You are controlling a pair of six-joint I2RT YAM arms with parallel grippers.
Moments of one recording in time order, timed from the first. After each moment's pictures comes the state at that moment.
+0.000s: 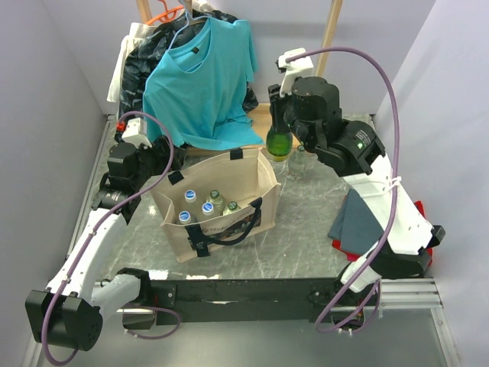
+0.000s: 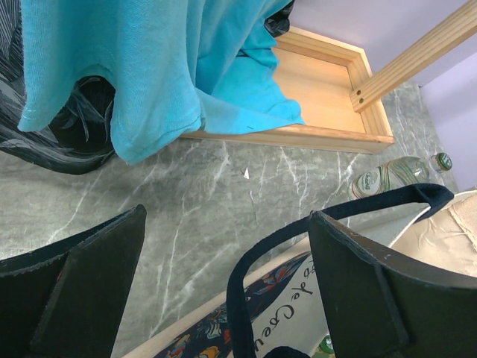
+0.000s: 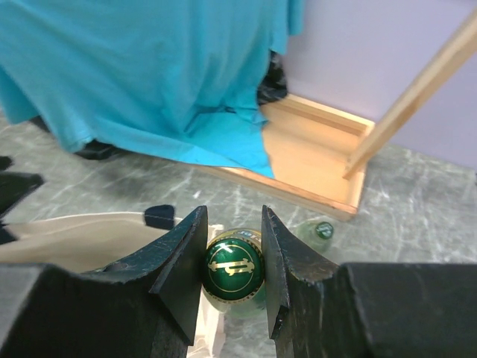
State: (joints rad) left arm -0.17 1.00 0.87 -0.12 0.13 -0.43; right arm 0.81 1.53 2.16 -0.91 0.49 0.06
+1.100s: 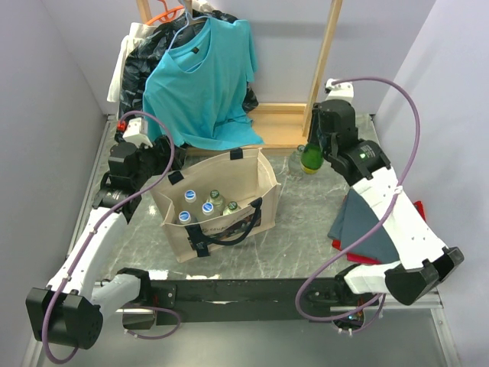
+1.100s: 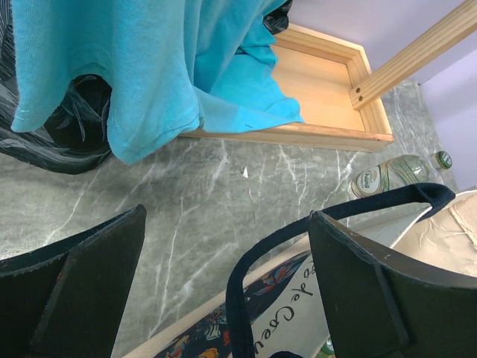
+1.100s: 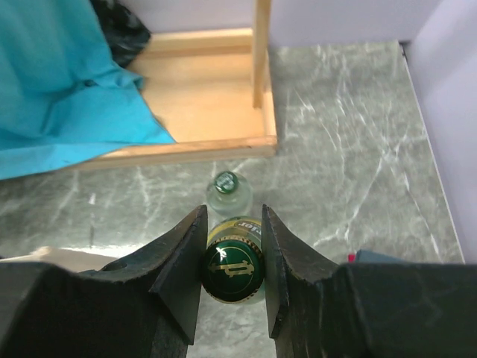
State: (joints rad) left arm -0.17 1.01 0.87 -0.12 0.13 -0.43; right arm 0.49 1.30 1.57 -0.68 0.53 0.22
